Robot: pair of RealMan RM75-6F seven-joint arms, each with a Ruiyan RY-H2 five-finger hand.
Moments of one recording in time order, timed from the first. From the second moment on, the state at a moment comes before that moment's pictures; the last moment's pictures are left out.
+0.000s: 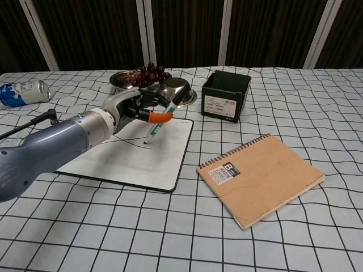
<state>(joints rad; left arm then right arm) -0.84 -1.94 -0.40 -0.99 1.15 0.76 -0.65 0.04 -0.97 0.05 -1.70 -1.42 1.34 0.43</state>
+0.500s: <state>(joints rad) -0.85 -1.82 -0.47 -1.20 1.21 0.84 -0.63 0.04 -0.97 0.04 -1.70 -1.43 1.35 0.43</state>
